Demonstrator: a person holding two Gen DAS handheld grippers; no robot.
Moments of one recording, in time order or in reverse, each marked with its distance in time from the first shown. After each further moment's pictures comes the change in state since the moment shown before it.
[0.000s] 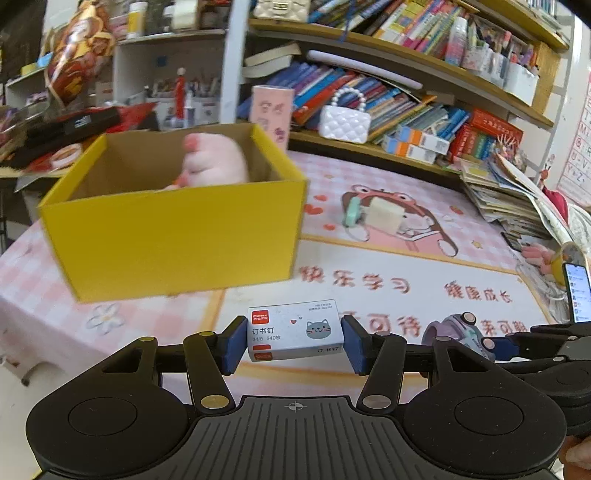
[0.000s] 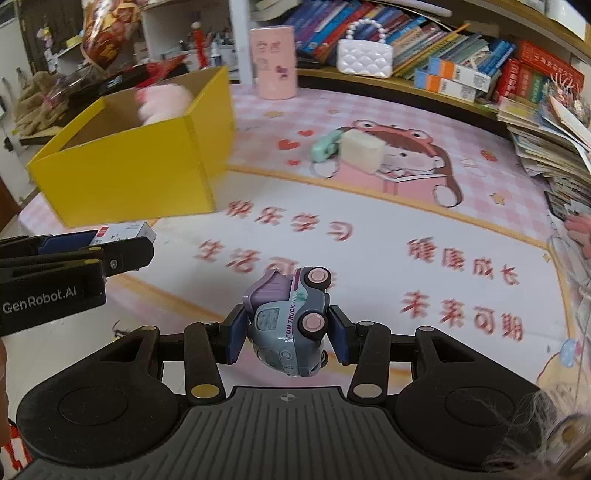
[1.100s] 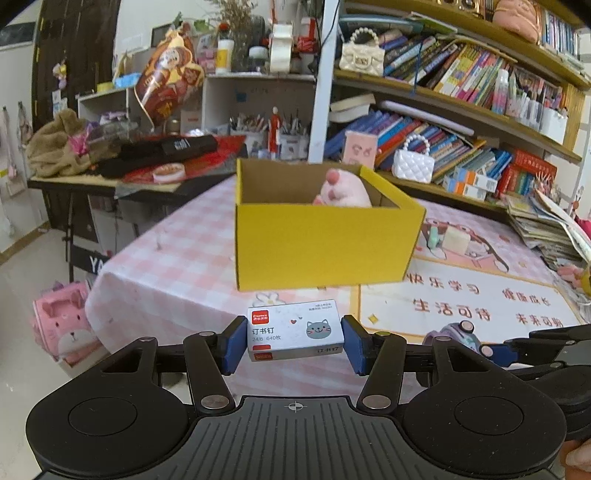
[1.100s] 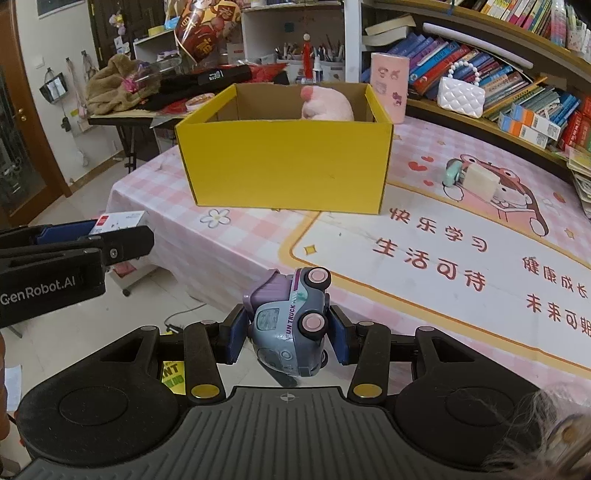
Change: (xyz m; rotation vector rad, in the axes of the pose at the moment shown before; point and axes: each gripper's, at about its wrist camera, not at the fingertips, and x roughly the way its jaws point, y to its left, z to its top) left arm -0.098 0.104 -0.037 -0.037 -0.141 0.141; right arm -0.026 0.145 -0.029 -0.121 -0.072 0.120
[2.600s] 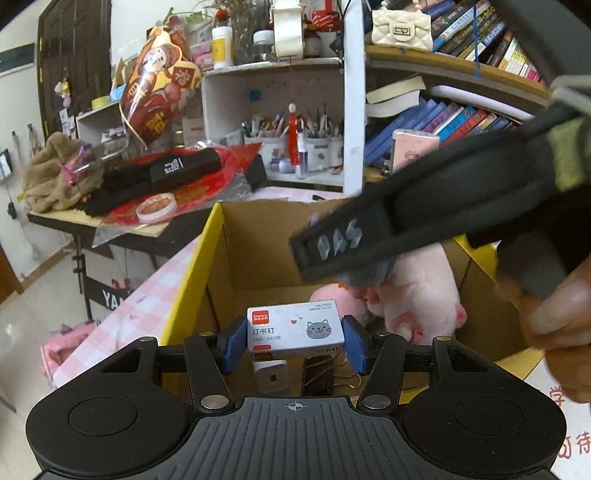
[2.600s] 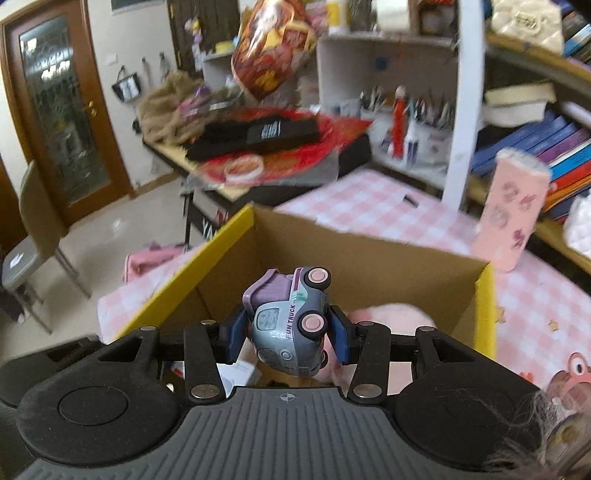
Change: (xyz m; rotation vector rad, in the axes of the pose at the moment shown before) left arm 0.184 -0.026 0.101 0.040 0.022 0.162; right arm 0.173 -0.029 0.237 -0.209 -0.038 0.271
